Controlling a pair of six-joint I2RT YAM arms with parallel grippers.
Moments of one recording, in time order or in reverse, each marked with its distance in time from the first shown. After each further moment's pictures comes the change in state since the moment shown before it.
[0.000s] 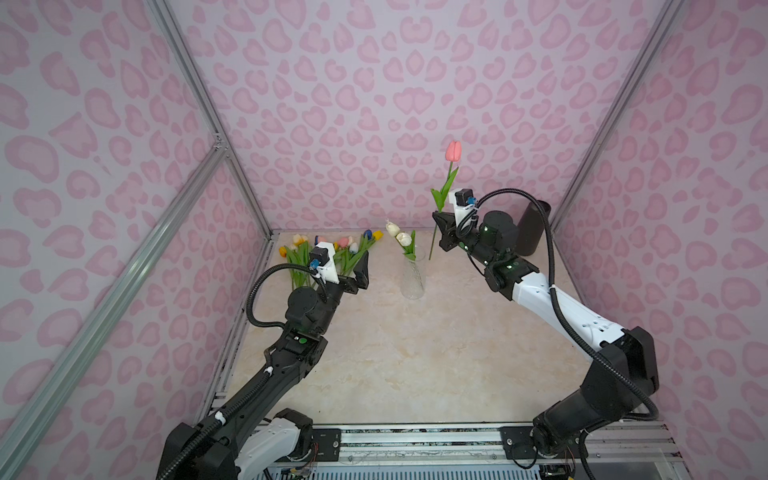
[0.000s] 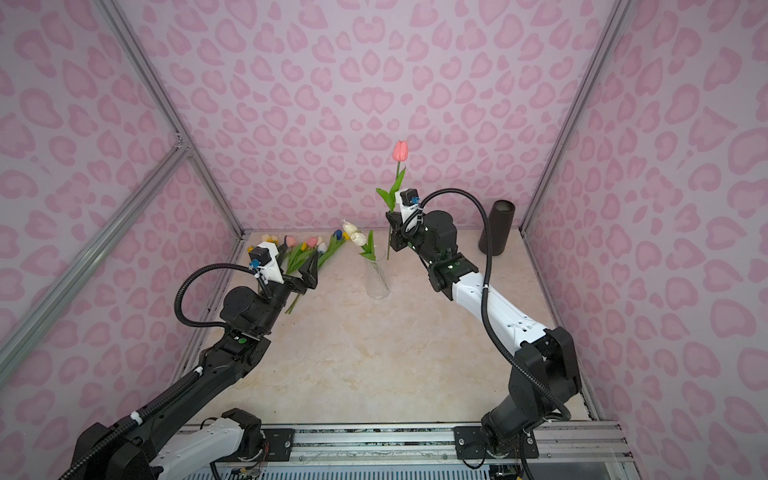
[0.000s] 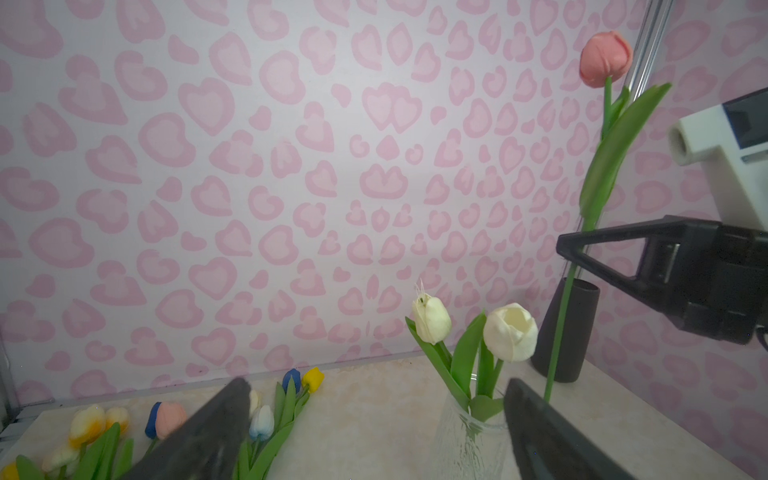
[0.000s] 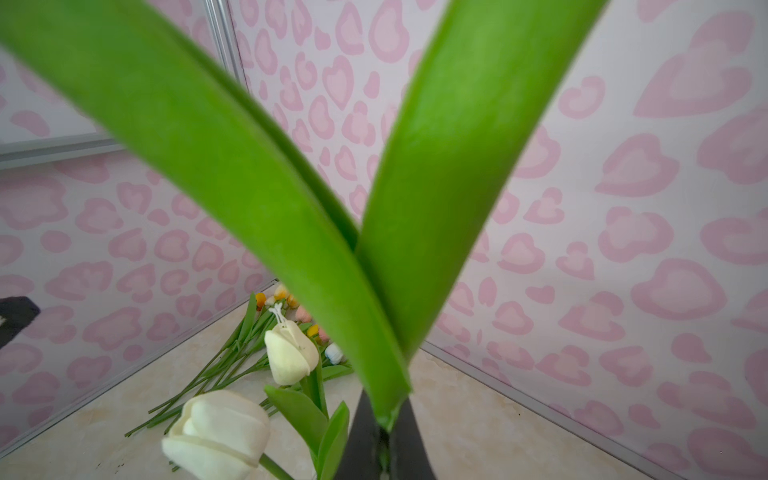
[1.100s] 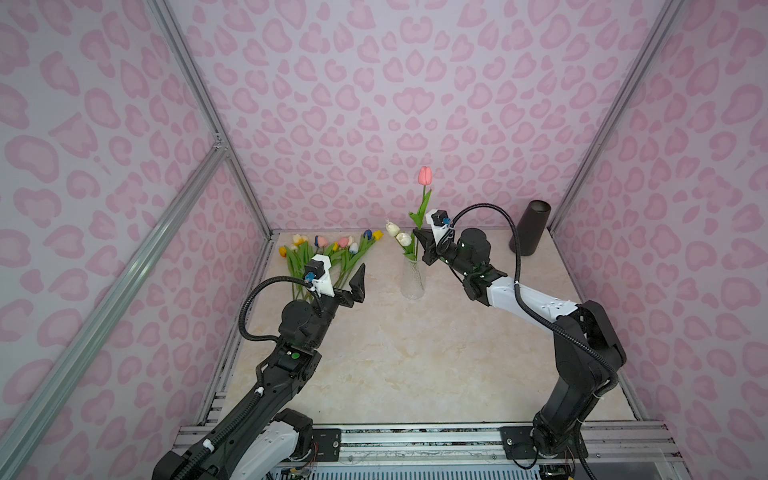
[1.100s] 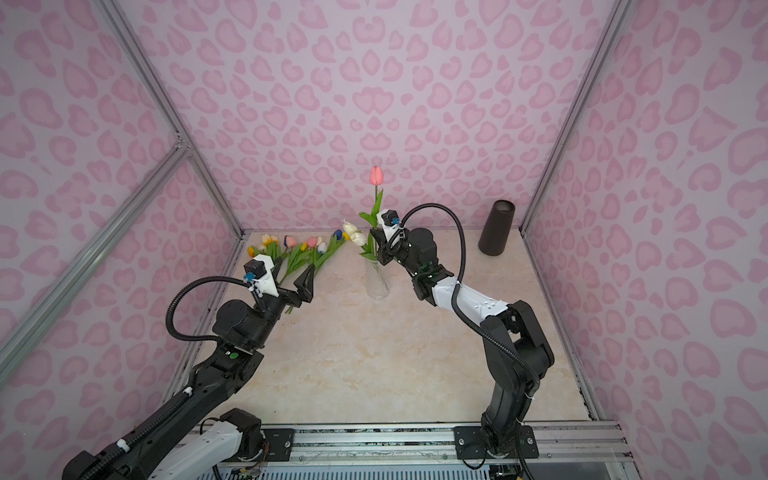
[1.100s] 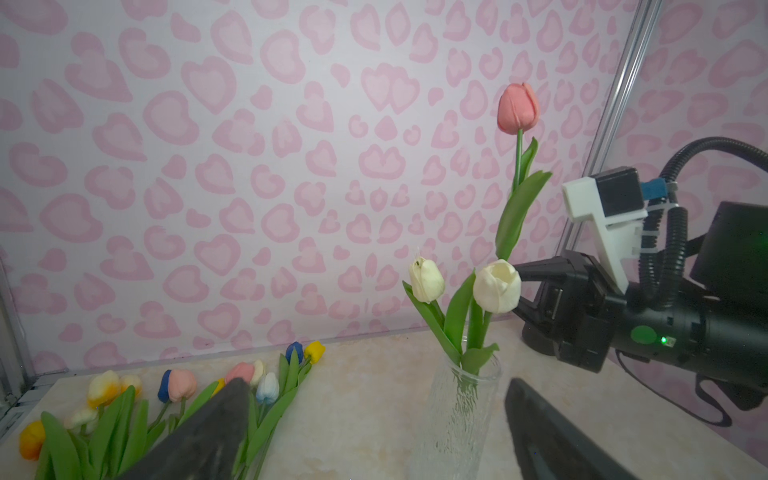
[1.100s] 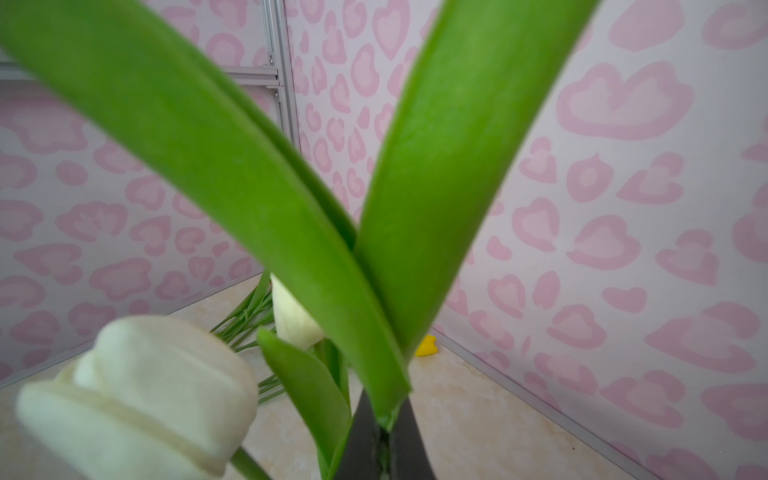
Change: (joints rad) left arm 0.004 -0.148 -0.091 -0.083 0.007 0.001; right arm 0.038 0.170 -0.121 0.308 -0.084 -0.073
